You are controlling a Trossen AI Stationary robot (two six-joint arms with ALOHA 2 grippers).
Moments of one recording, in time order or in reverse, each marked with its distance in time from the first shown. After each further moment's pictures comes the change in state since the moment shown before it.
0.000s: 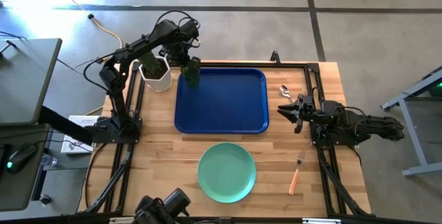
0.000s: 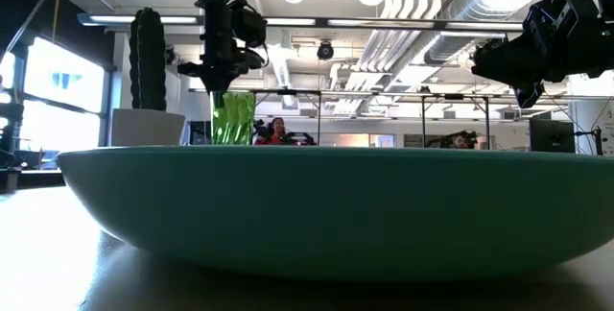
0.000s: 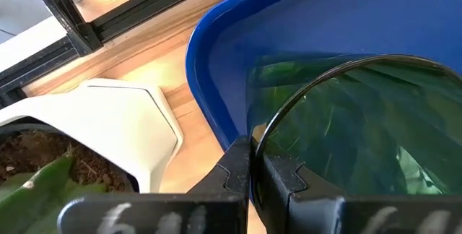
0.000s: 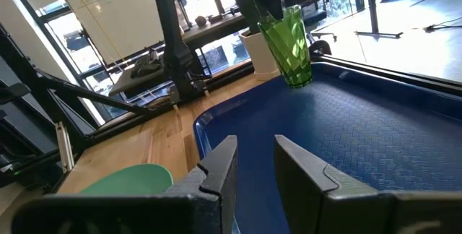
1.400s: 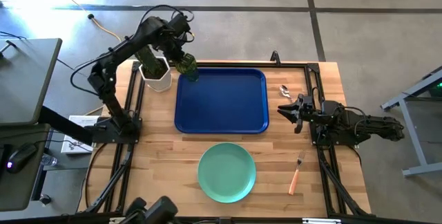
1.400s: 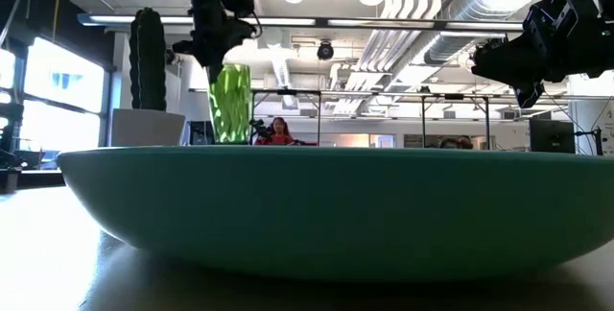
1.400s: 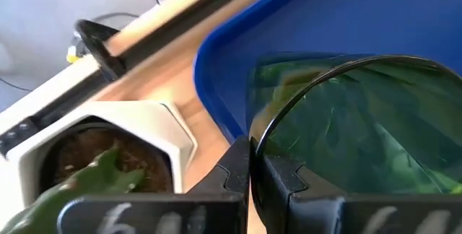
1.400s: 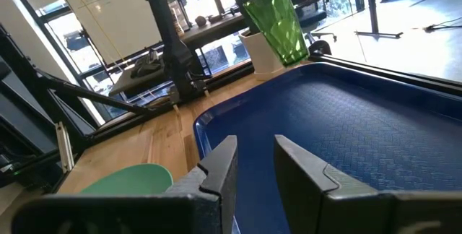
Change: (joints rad) left arm 0.001 -0.144 0.000 -0.002 0.004 0.134; right arm 0.000 0.000 0.000 0.000 0.000 0.000
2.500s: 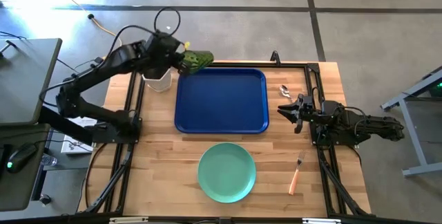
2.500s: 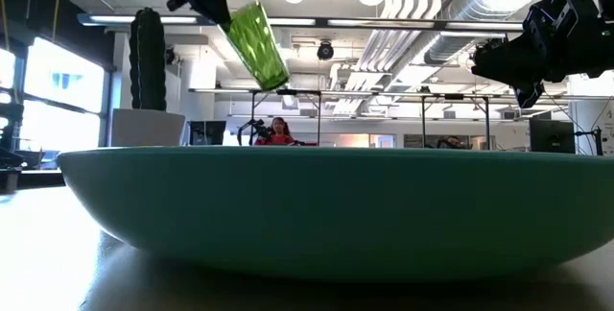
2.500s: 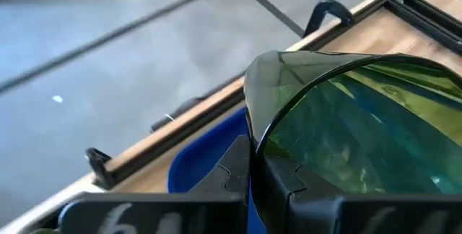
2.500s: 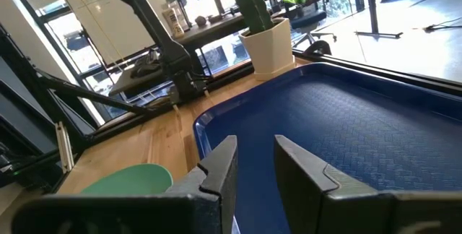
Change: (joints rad) left arm -0.264 -0.447 -0.349 0.502 -0.261 -0.079; right arm 0.000 0.000 0.000 0.000 0.000 0.000
